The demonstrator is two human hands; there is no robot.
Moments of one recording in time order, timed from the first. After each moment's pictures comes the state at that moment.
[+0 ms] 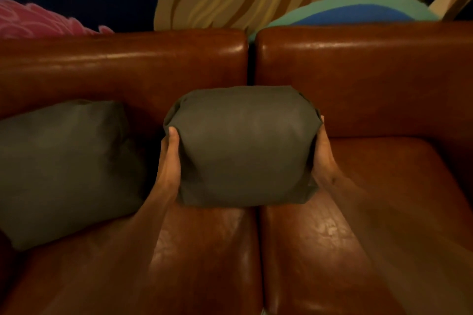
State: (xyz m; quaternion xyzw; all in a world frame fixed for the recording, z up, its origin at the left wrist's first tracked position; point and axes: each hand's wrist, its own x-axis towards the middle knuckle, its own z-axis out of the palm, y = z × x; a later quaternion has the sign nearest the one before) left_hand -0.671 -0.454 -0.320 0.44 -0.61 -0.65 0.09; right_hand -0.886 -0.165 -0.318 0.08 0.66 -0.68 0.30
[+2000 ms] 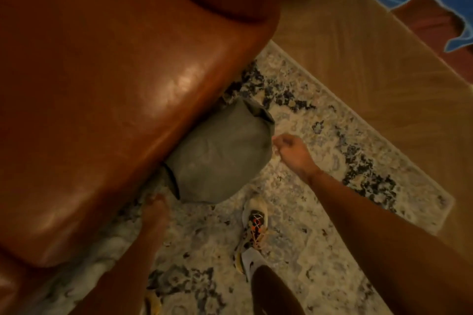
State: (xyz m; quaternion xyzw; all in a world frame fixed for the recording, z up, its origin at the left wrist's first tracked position) left_hand -0.543 0.157 -0.558 0.39 -0.72 -0.43 -0.38; right_hand -0.567 0.507 -0.510 0.42 0.75 -0.48 0.21
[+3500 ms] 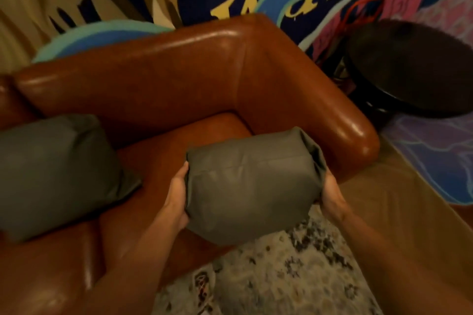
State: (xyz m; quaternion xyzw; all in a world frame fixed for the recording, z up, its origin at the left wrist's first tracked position) left_hand -0.782 0.157 -0.224 0.39 -0.47 -0.78 -0.14; right_hand -0.834 0.475 -0.230 0.32 0.65 -0.67 0.15
